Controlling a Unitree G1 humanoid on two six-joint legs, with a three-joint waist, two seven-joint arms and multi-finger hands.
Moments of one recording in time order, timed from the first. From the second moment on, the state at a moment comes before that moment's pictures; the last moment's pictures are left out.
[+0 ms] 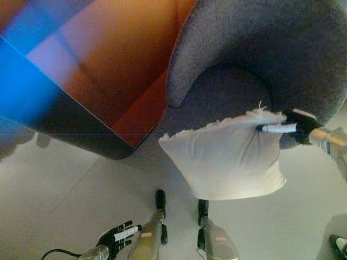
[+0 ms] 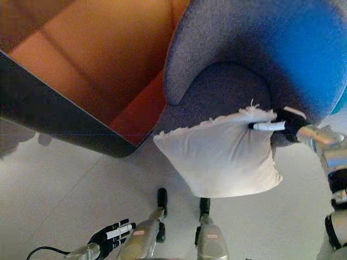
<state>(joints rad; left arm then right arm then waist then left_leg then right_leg) 0.00 0.37 -0.21 1.11 -0.51 -0.02 -0.29 -0.76 -1.06 0.29 0.83 0.49 0.12 0.51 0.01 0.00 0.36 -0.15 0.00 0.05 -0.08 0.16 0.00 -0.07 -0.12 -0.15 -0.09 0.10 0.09</state>
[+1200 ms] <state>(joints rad) 0.02 0.37 -0.20 1.18 -0.44 -0.02 -0.27 -1.17 -1.12 0.44 1.22 0.54 0.37 0.43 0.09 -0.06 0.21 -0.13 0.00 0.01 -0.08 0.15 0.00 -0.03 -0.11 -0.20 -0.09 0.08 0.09</state>
